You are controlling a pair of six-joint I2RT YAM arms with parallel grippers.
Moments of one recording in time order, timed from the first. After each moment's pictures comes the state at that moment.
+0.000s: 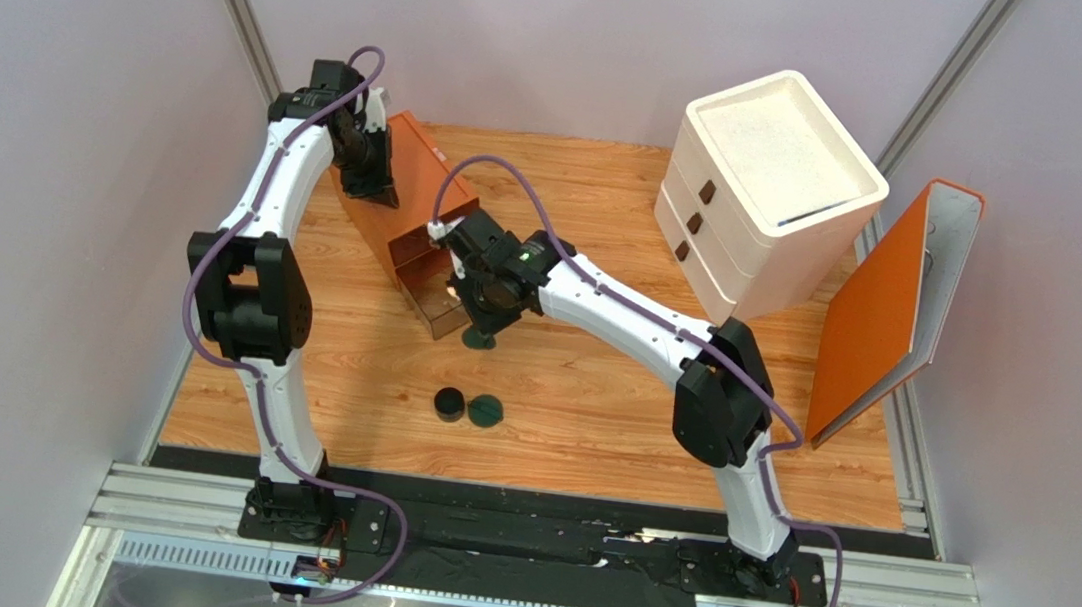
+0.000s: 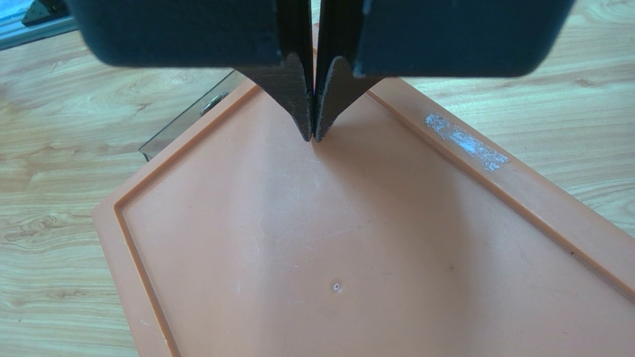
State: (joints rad) left arm 0.02 1.99 1.91 -1.00 0.27 -0.15; right arm 0.97 2.10 1.91 -0.88 0.04 0.20
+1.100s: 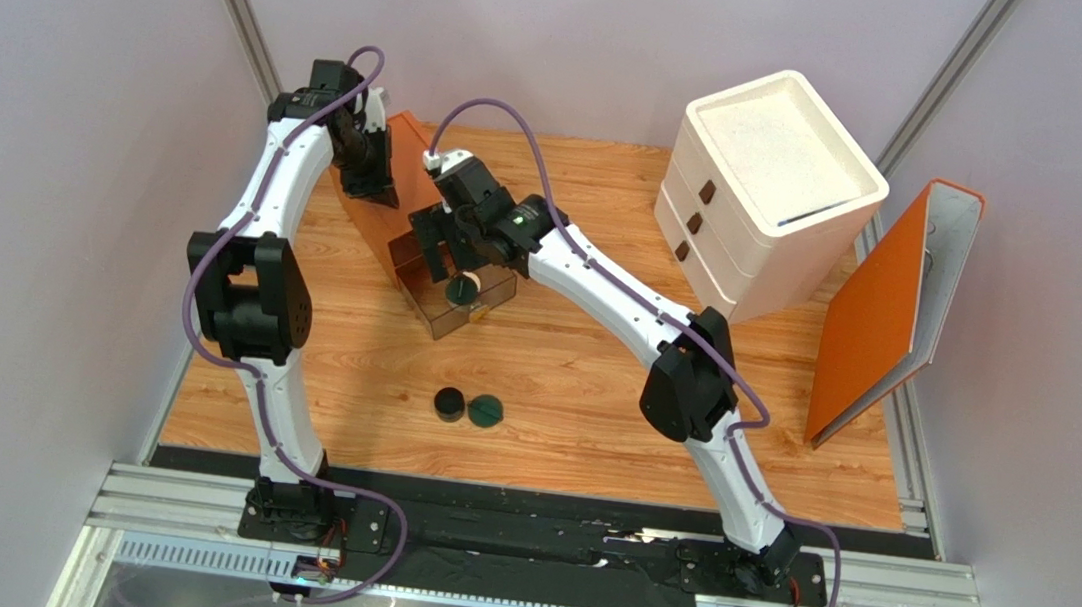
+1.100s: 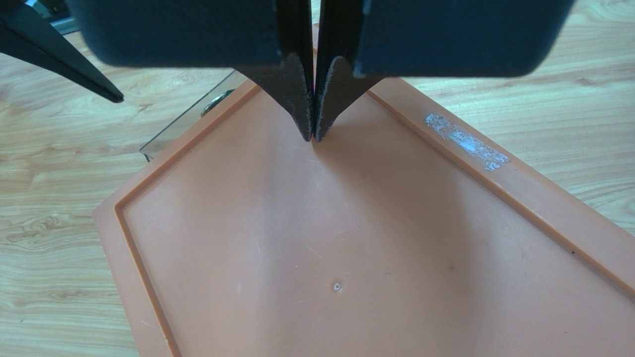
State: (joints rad) left arm 0.02 1.99 1.91 -1.00 0.28 -0.15; right arm 0.91 2.30 2.30 -0.78 0.15 0.23
